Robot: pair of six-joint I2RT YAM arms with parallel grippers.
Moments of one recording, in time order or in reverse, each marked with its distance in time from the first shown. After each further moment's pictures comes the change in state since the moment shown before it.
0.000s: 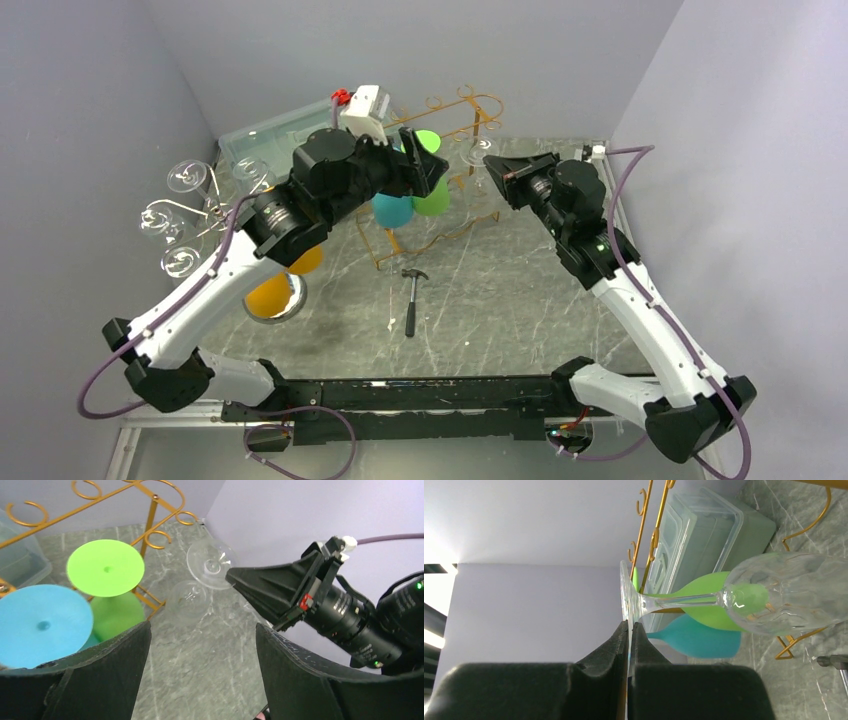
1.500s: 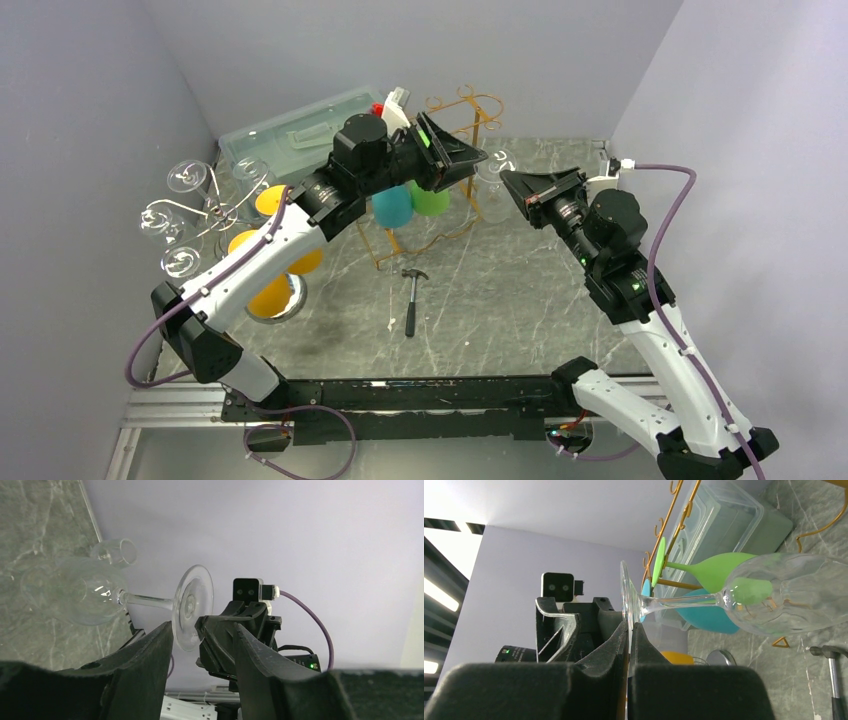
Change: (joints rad) left arm 0.090 0.211 -0.002 0.260 0.434 -0.784; right arm 0.001 -0.231 -0.057 -0.060 -0.065 -0.089
